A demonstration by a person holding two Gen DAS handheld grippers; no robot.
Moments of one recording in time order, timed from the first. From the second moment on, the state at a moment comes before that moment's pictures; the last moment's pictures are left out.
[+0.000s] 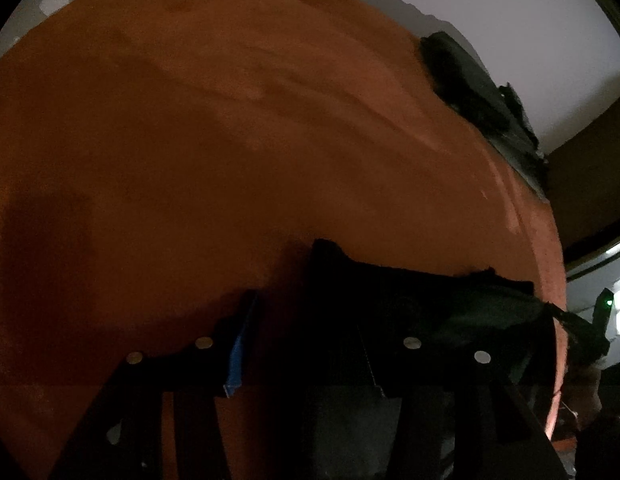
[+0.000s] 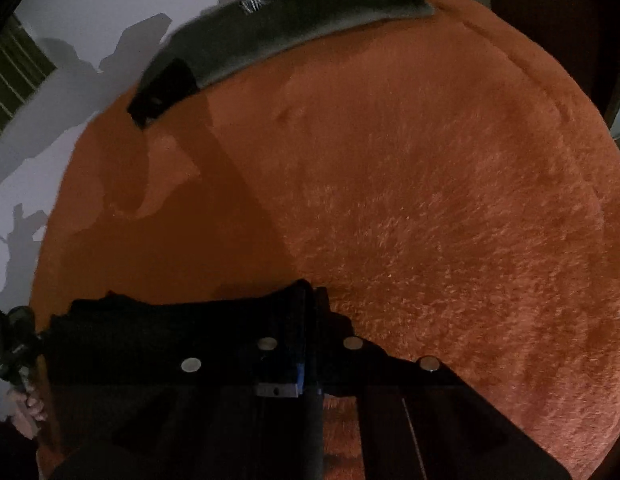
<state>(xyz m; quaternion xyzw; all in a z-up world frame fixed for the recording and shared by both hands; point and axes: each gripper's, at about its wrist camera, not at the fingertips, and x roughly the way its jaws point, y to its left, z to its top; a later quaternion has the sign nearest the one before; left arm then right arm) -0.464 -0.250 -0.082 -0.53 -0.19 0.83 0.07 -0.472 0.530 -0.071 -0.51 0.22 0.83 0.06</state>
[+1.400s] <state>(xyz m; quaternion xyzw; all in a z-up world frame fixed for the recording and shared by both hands) -0.254 -0.264 -0.057 -0.57 -0.16 0.80 0.07 -0.204 0.480 -0.056 -0.49 0.31 0.82 0.04</state>
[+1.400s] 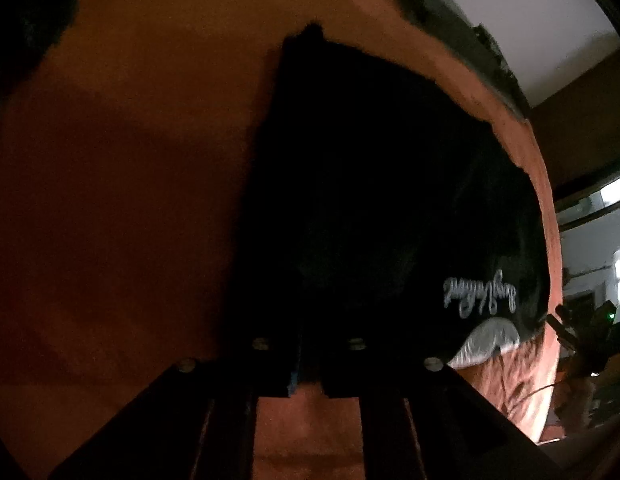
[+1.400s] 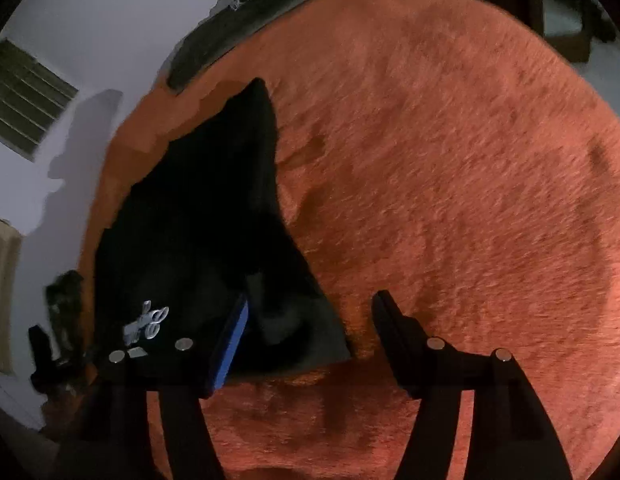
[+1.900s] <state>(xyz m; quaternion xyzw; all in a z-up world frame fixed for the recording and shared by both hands) -0.386 -0.293 -0.047 -0.56 -0.13 0.81 0.08 -0.316 0.520 -0.039 -0.51 0.27 0.81 -0.07</state>
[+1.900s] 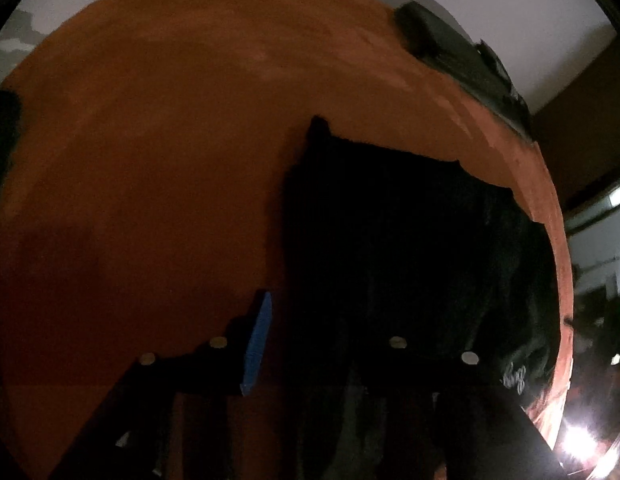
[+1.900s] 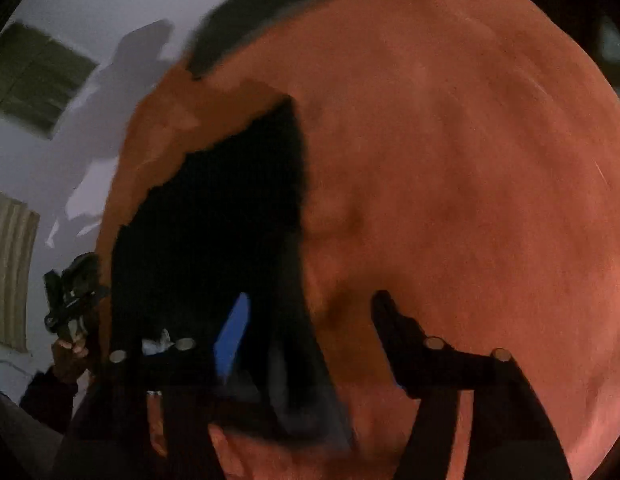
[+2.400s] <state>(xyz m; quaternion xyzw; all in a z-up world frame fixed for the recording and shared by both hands) -0.424 -0.294 -0.074 -0.54 -0.16 0.82 0.06 -0.368 0.524 -0.054 -0.57 0.32 0.76 -0.07</state>
